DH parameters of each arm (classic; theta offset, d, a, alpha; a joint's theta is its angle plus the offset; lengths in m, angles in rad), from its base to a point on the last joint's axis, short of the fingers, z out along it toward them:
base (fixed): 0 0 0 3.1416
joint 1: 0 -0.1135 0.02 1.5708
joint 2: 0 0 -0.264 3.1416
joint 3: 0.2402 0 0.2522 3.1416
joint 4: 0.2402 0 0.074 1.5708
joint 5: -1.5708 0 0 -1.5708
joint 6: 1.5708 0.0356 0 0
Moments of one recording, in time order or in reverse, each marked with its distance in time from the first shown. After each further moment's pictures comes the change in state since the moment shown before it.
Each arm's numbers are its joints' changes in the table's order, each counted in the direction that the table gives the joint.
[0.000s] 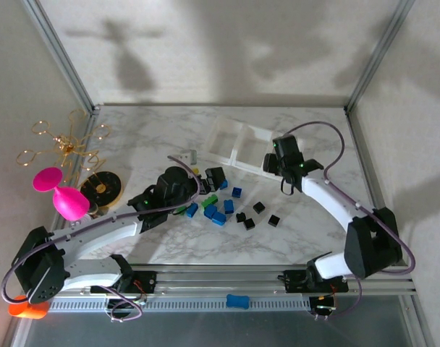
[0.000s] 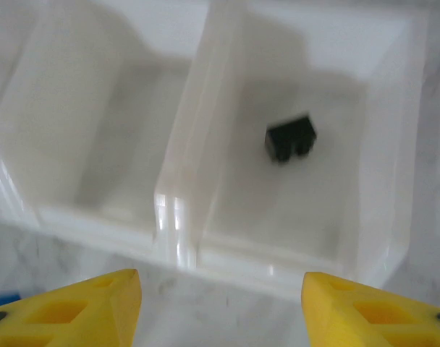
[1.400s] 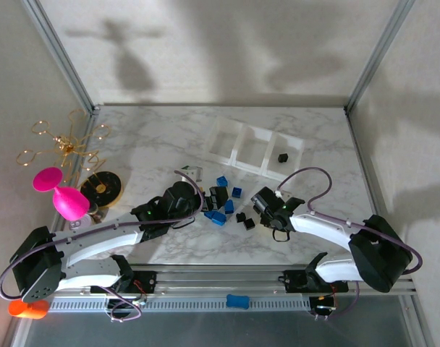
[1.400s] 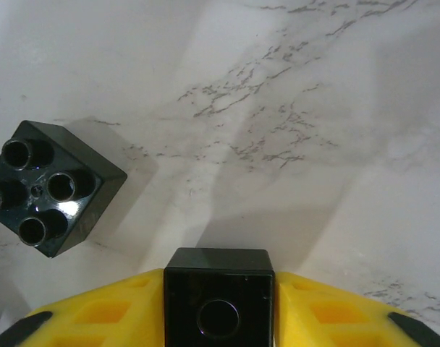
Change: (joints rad) left arm 0.101 -0.015 -0.073 0.054 0.003 -0.068; right arm -0.331 -0.083 -0.365 0.130 -0.063 0.521
